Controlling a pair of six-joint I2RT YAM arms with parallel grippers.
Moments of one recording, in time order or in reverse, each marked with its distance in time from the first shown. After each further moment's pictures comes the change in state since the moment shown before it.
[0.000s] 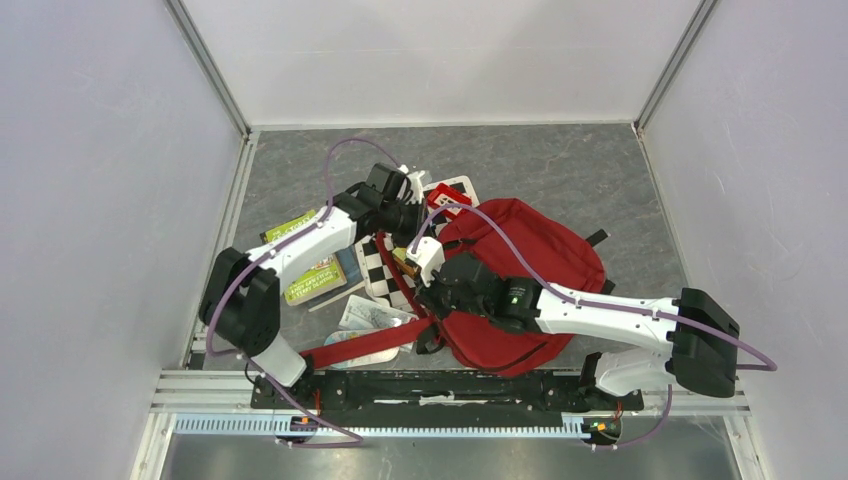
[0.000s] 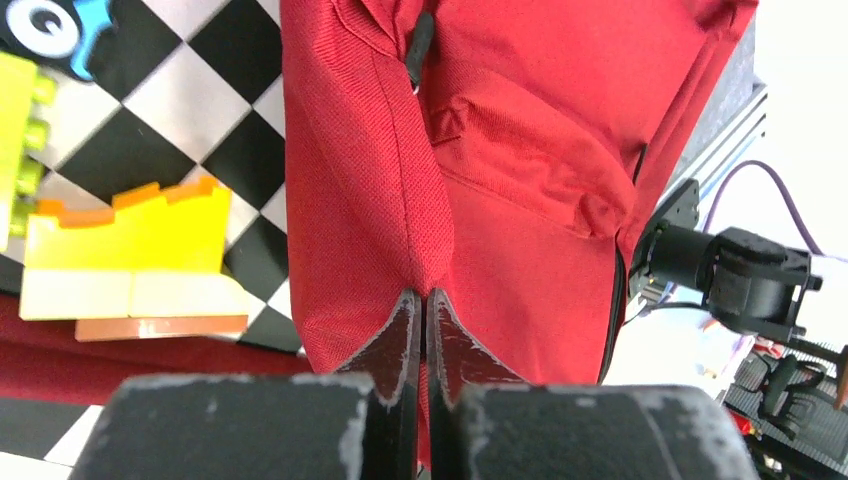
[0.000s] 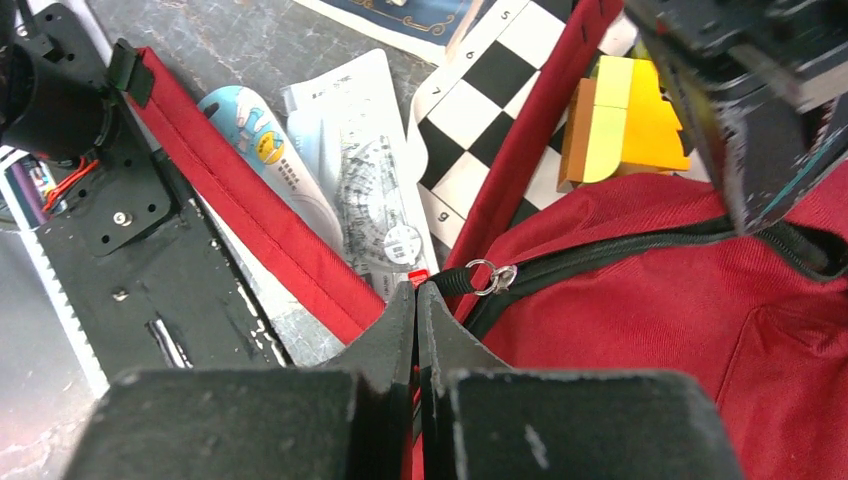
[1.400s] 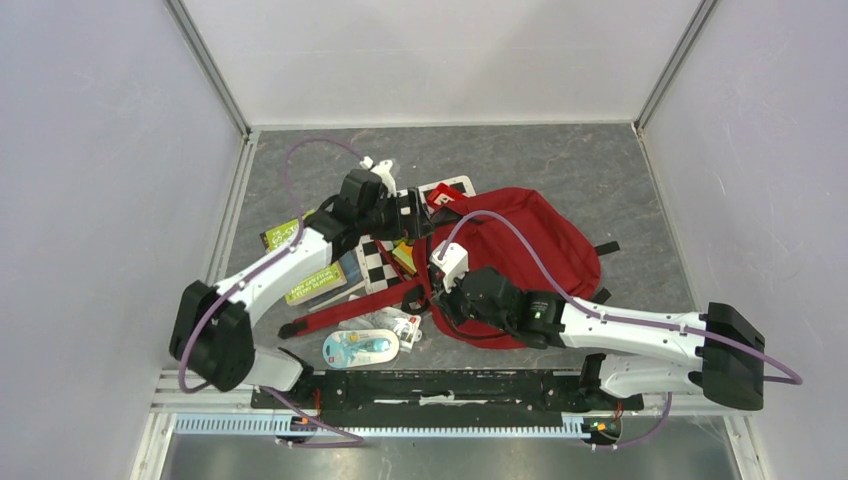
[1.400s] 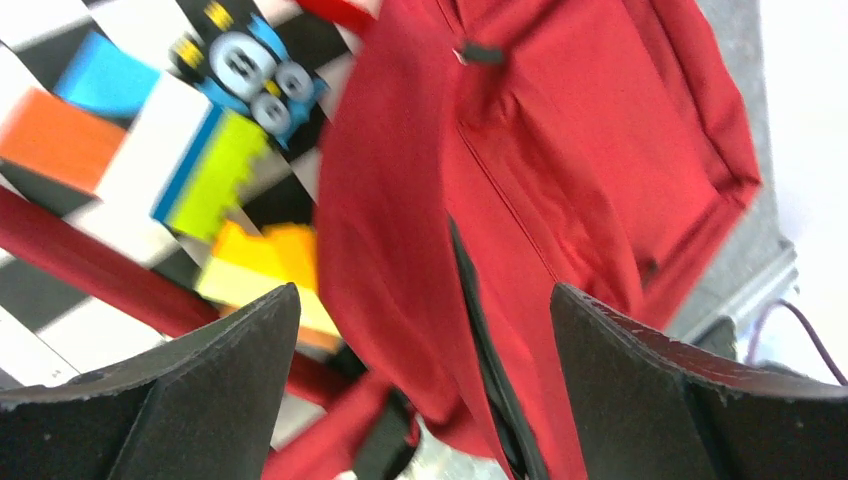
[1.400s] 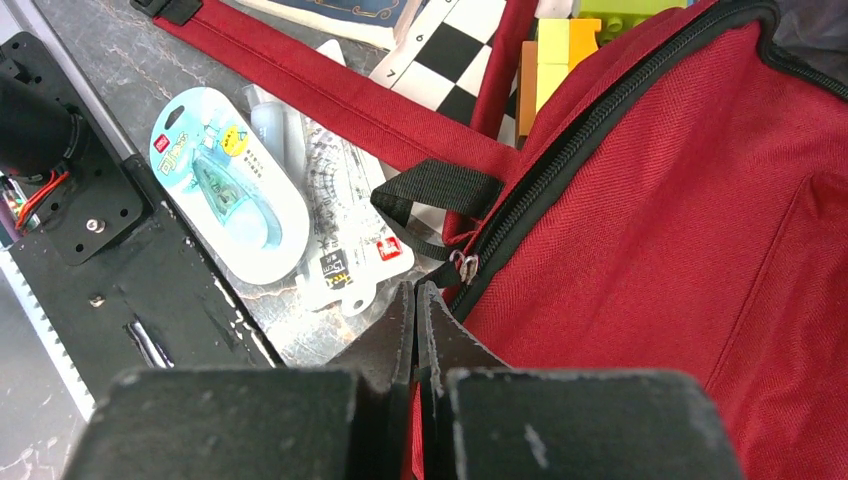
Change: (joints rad) left arm 0.057 -0.123 -0.084 0.167 -0.264 -0.045; right arm 0.023 -0.154 -0.153 0.040 0.139 0.060
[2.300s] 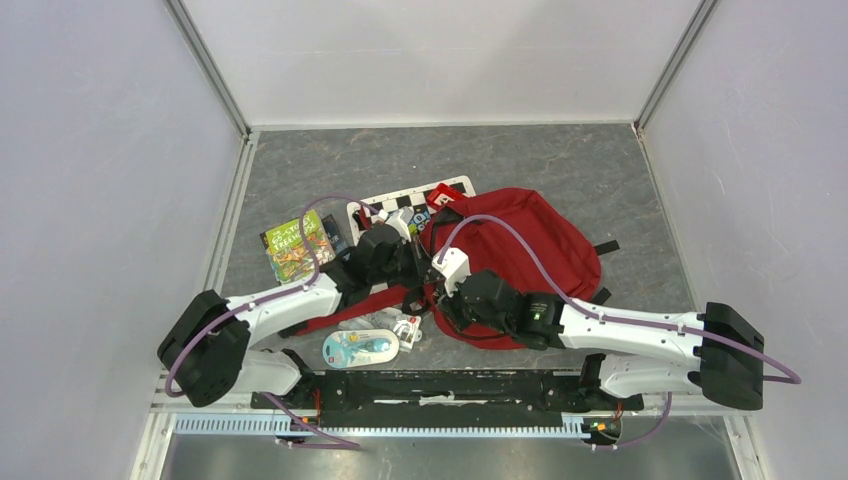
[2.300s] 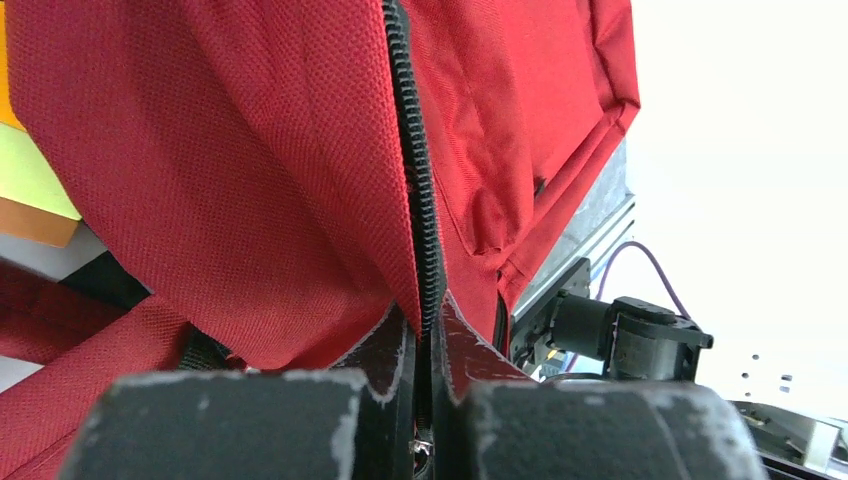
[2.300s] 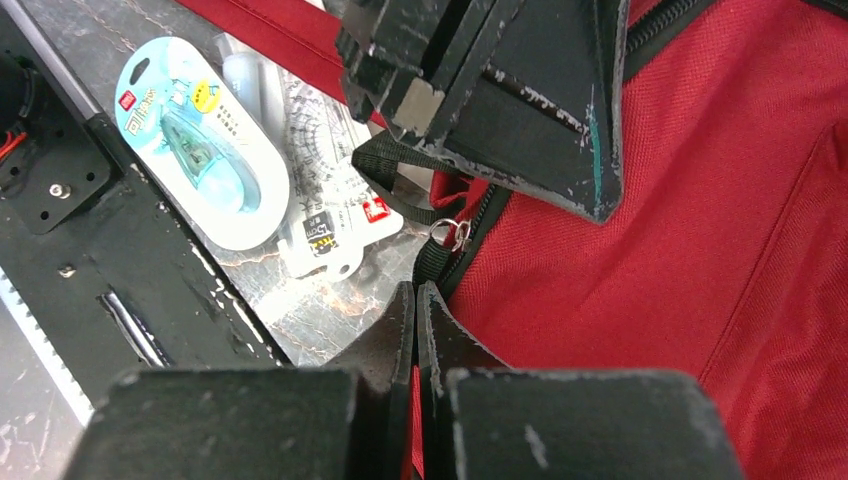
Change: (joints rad) left arm -0.246 -0.152 -0.431 0.424 0.010 -0.470; right arm 0.002 0.004 -0.014 -0.054 -0.003 0.019
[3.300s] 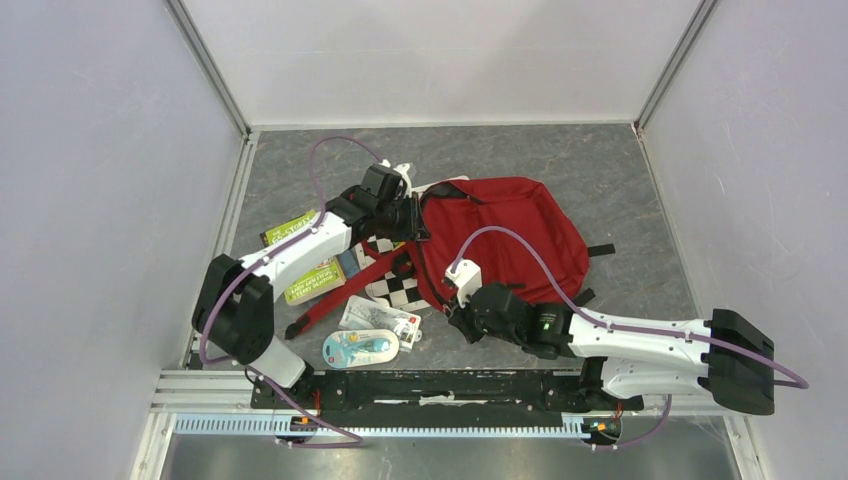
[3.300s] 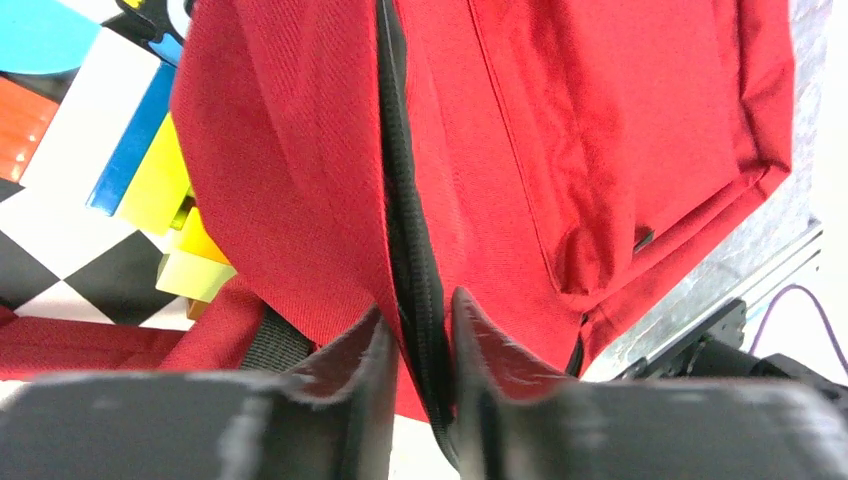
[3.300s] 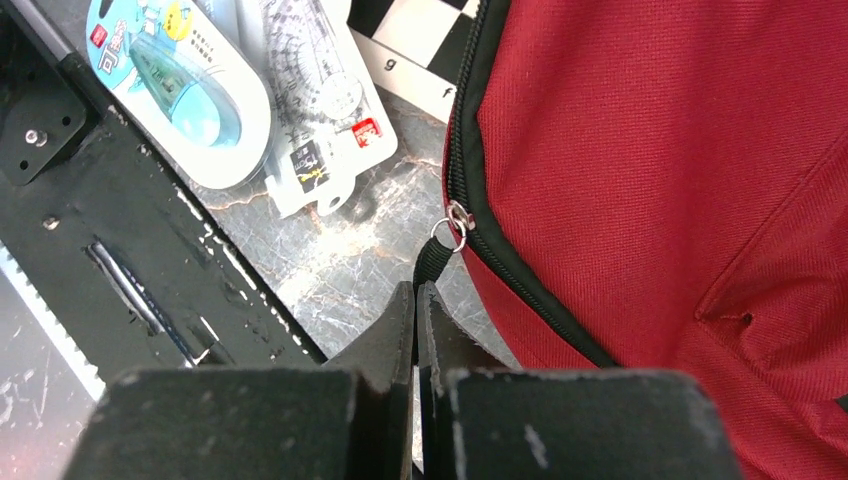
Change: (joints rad) left arm 0.196 0.250 0.497 -0.530 0.003 0.423; right arm 0.015 -0.070 -0.122 -0.010 -0.007 0.092
